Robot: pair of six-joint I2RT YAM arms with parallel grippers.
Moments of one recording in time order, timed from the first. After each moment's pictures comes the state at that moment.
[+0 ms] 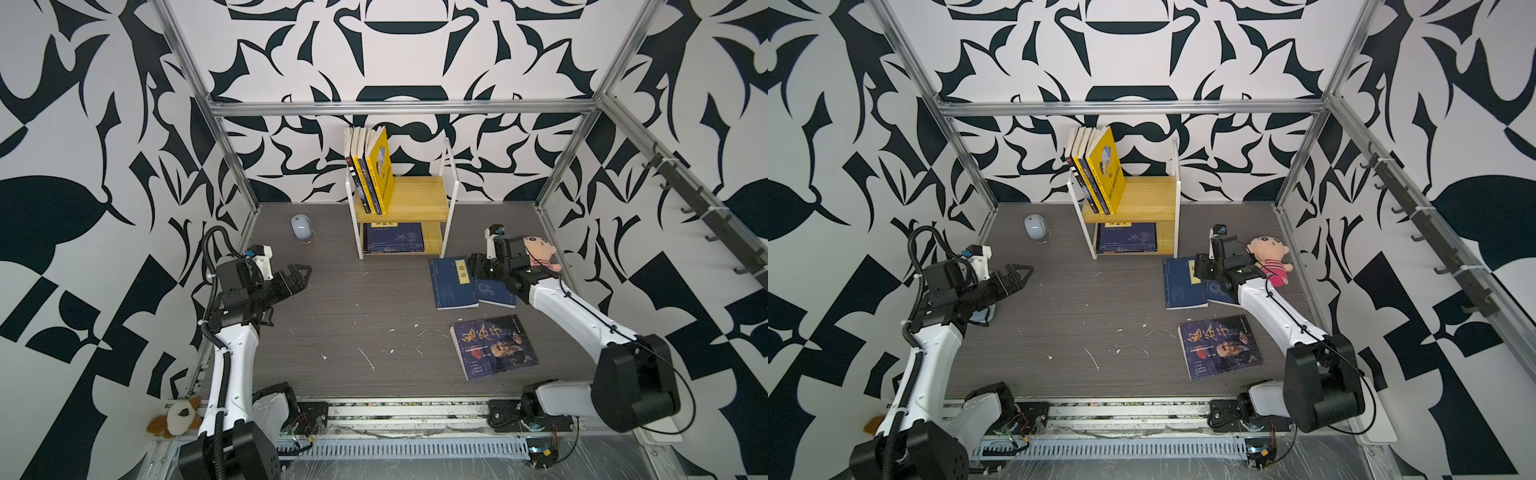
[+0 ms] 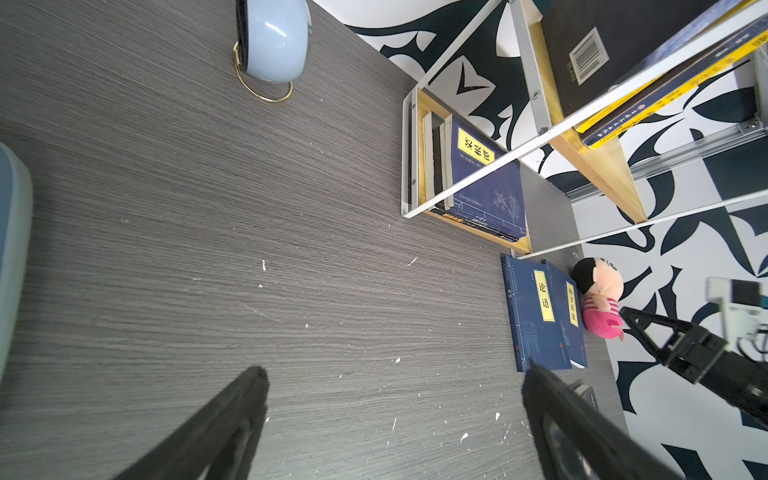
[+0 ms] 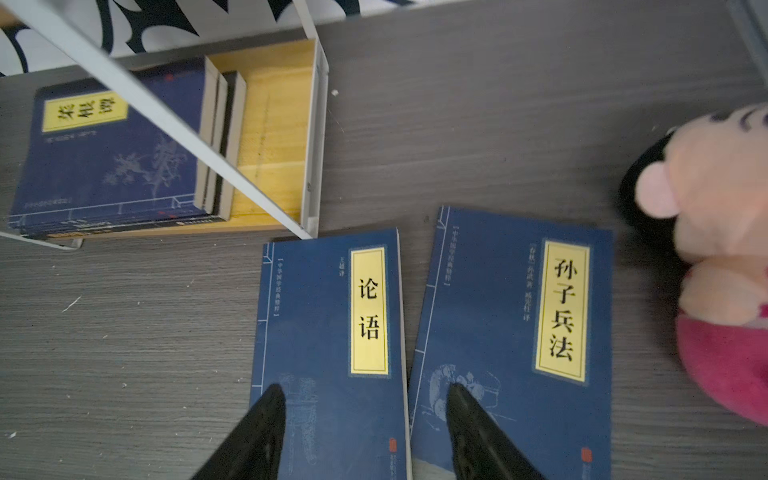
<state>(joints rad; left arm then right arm) 0.27 0.96 0.73 -0.46 0.65 -0.31 0.19 1.37 0.89 -0.32 -0.02 0.31</state>
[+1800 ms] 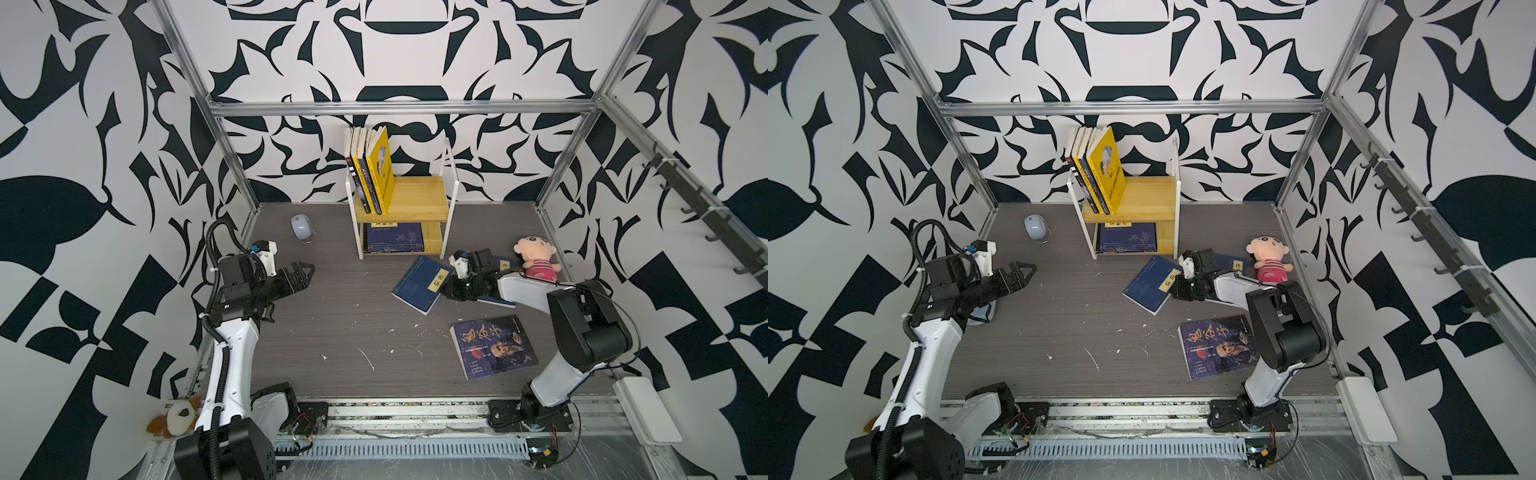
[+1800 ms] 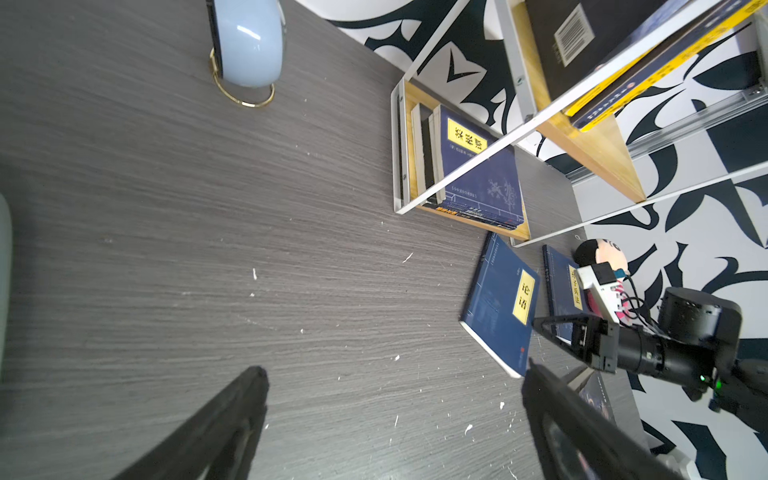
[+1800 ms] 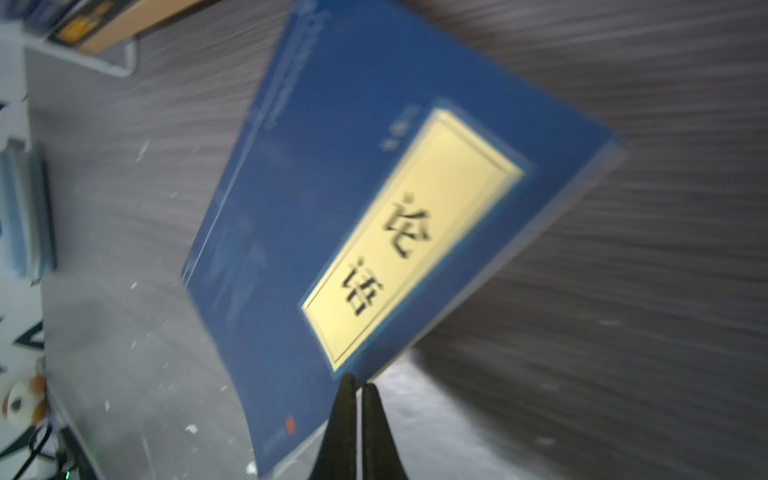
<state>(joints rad) 0.24 0.99 0.79 -0.49 0.64 -0.24 0.31 1.67 0.85 -0.18 -0.46 0.39</state>
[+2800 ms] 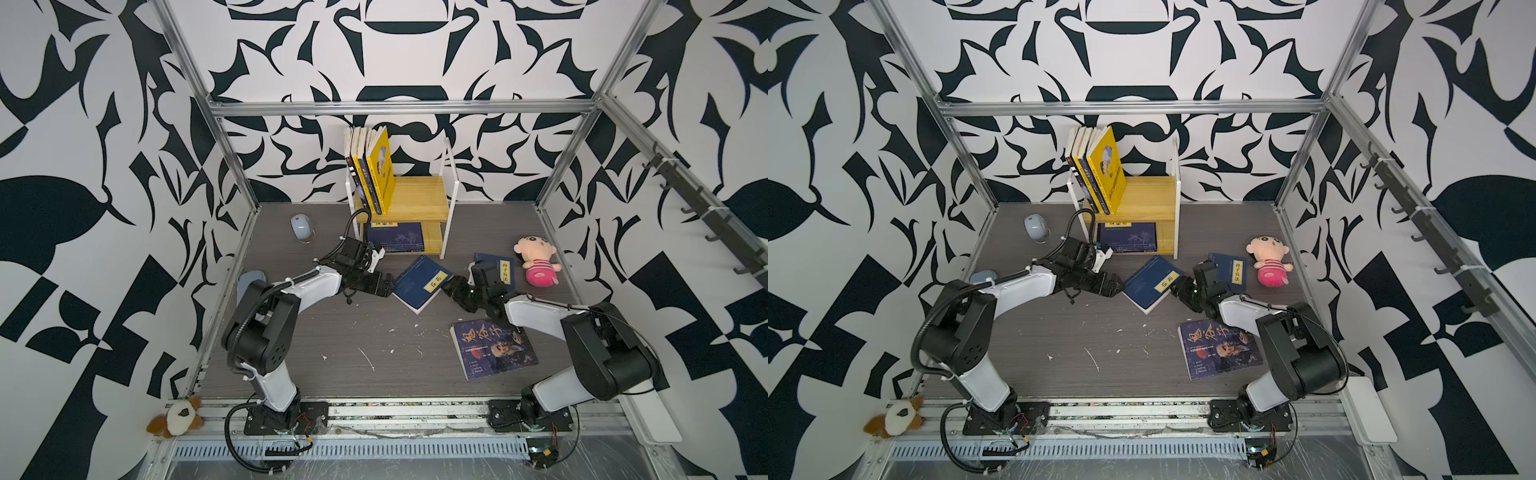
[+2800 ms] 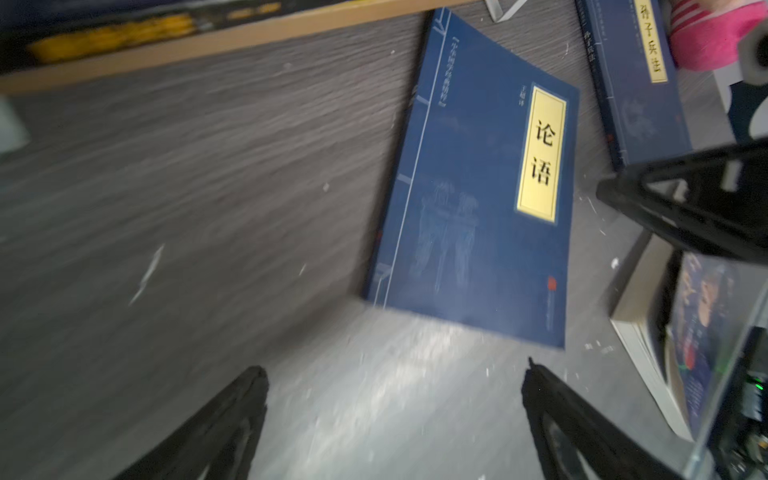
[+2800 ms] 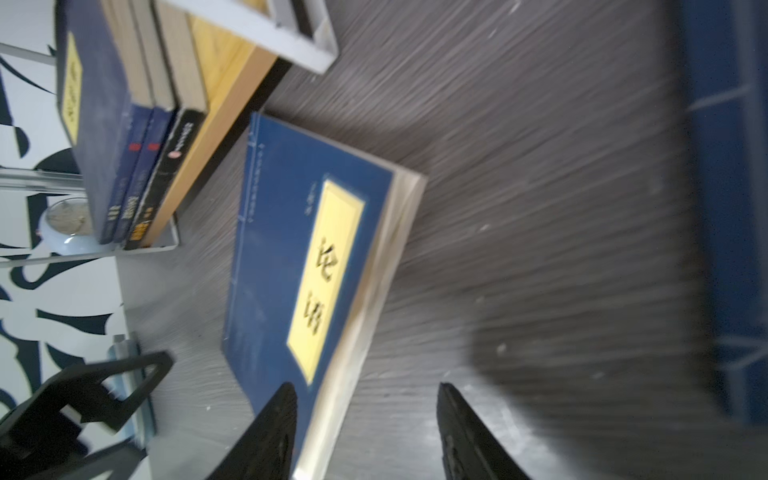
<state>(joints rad) -0.52 1.77 1.06 -0.24 0.38 -0.17 0.37 1.51 0.61 0.12 -0.21 0.99</state>
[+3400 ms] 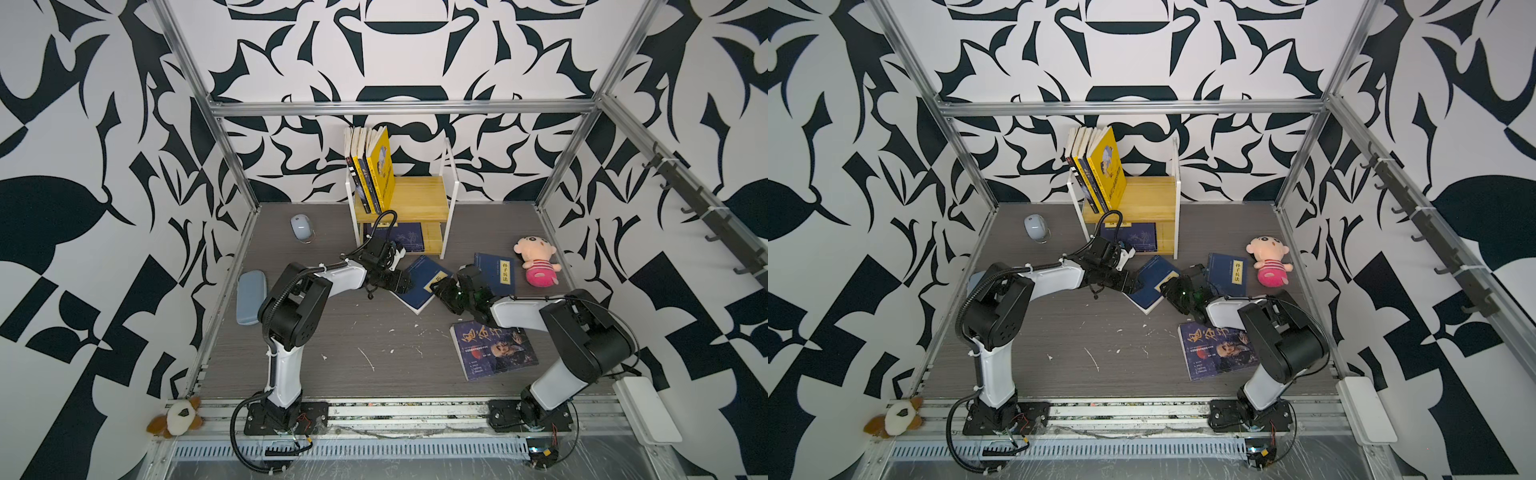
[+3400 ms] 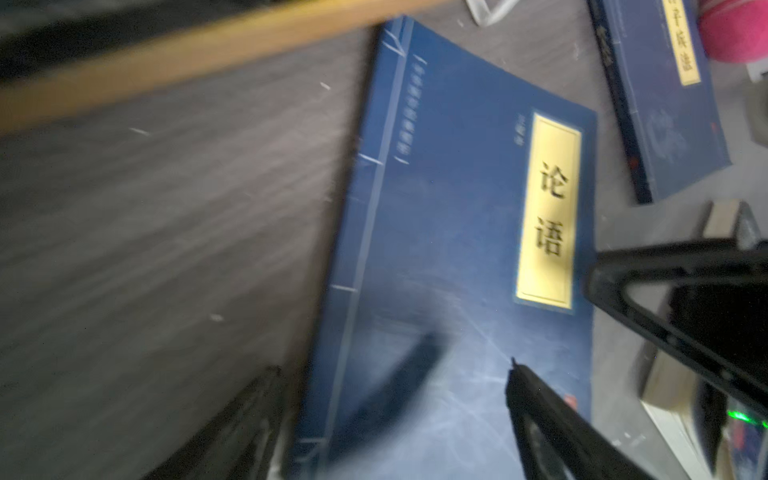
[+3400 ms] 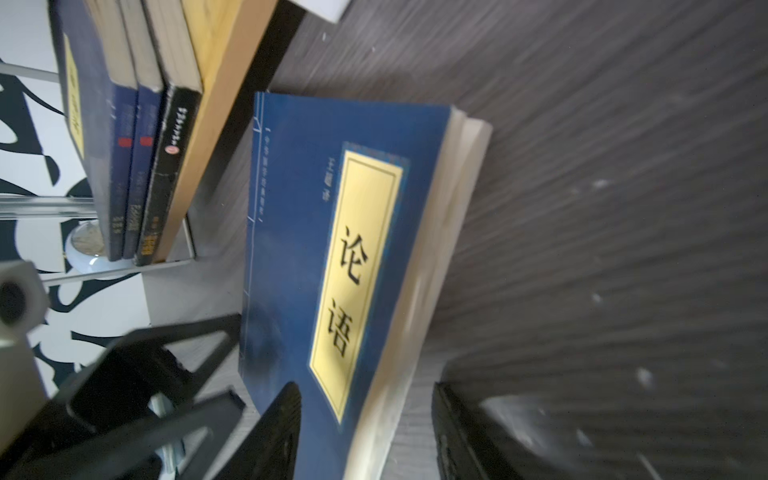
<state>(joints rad) -0.61 1.97 1.21 -0.19 0.39 -0.22 0.45 1.65 0.61 0.33 -0.15 1.15</state>
